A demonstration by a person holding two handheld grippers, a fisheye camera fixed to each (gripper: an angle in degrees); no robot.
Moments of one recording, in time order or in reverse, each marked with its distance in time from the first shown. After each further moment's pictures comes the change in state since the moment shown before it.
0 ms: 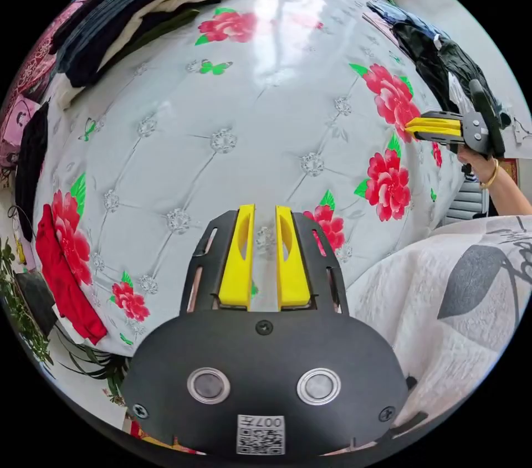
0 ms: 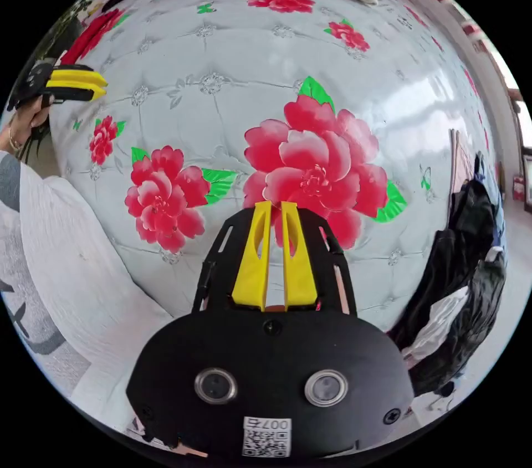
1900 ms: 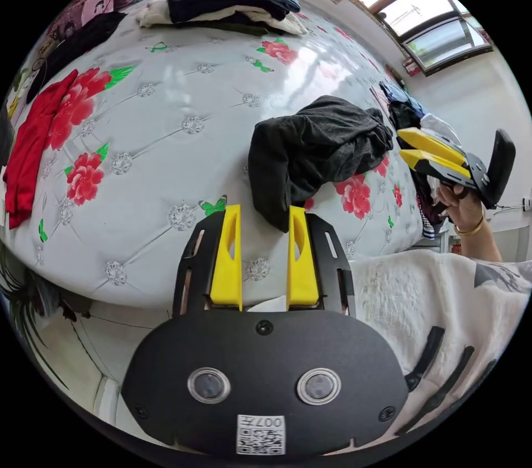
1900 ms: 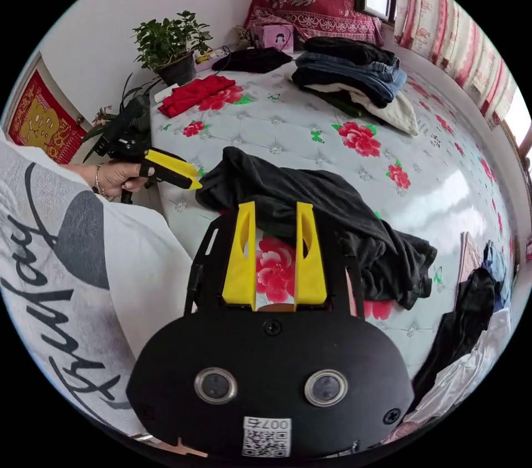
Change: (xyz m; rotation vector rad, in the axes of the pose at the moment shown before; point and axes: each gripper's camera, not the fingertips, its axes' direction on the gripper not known) left arm -0.004 0.138 0.074 0.296 0.216 -0.333; right arm -0.170 0.150 0.005 0.436 -0.142 -0.379
